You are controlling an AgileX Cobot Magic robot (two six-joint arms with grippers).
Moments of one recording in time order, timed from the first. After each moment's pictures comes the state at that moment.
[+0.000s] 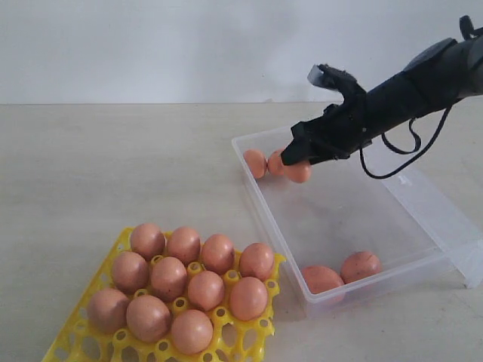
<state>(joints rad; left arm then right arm) -0.02 0.00 0.00 0.00 0.34 -0.04 0.01 2.14 -1.46 1.00 0.80 -0.97</state>
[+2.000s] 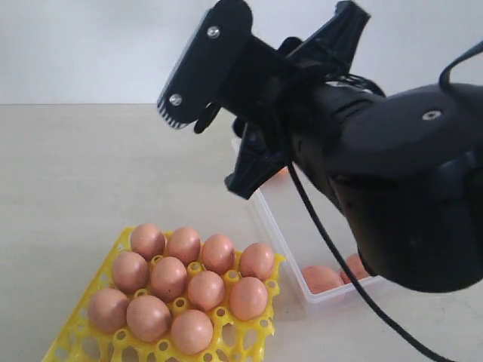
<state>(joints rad) -0.02 0.00 0.00 0.00 0.34 -0.04 0.96 1.45 -0.92 1.56 -0.85 -2.12</state>
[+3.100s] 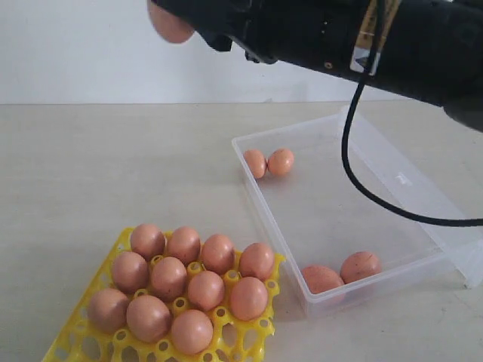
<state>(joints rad) -0.02 0.00 0.00 0.00 0.34 -0.04 0.43 1.44 -0.92 -0.84 -0.77 1.04</state>
